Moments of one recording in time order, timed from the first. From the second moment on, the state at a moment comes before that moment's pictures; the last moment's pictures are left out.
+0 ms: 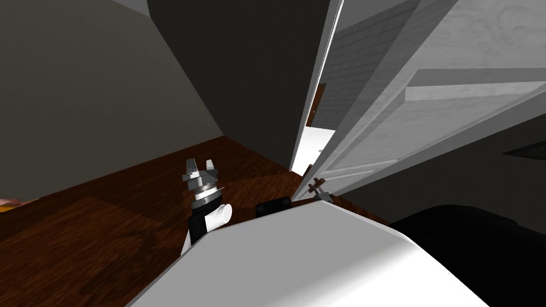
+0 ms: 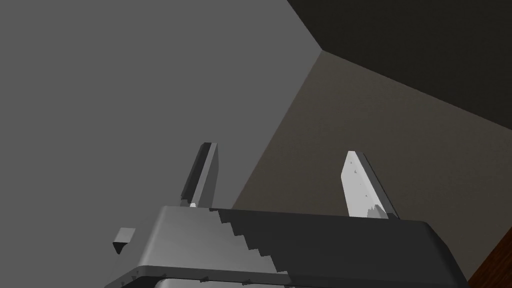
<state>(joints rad) 0.50 -0.45 0.17 -0.88 -0.22 -1.20 -1.84</state>
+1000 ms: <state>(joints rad) 0.45 -0.48 0.19 -0.81 -0.19 -1.24 -1.89</state>
